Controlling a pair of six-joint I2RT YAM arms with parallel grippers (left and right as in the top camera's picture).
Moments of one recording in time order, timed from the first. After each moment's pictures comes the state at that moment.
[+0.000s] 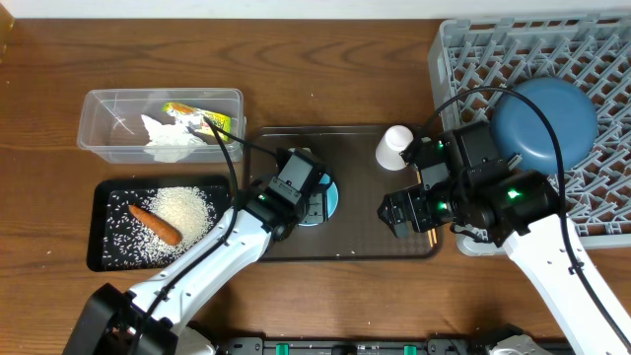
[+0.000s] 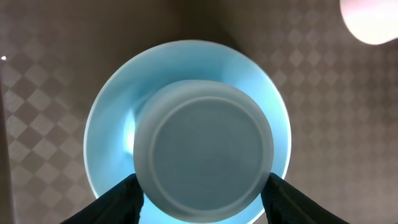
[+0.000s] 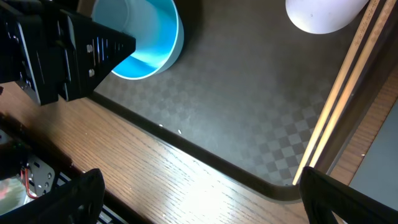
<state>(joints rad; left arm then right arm) -0.61 1.46 0.86 -0.51 -0.06 -0.61 0.40 1.26 1.12 -1.02 -0.31 0.11</state>
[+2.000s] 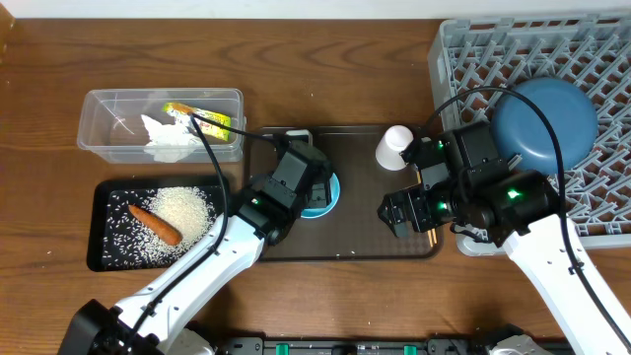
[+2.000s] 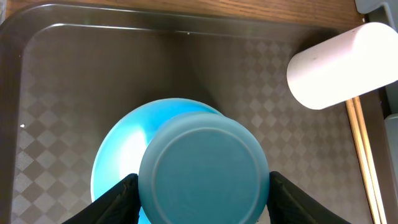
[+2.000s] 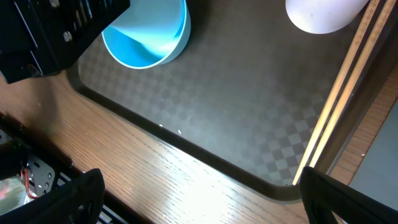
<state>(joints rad) -0.61 1.40 0.86 -0.37 -0.13 -0.61 0.40 1.26 1.12 -1.02 -0.31 0.11</state>
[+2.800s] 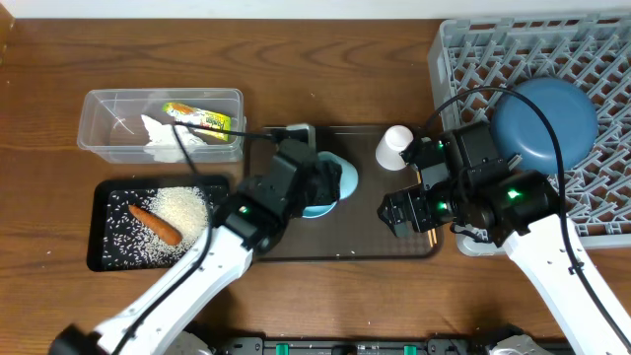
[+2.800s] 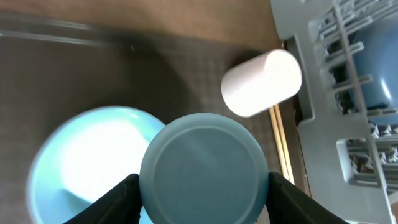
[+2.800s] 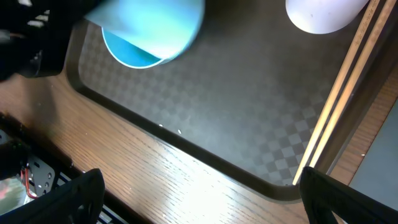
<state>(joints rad) -0.61 1.34 0.86 -0.30 0.03 -0.70 0.40 1.26 1.12 -1.02 -0.31 0.11</state>
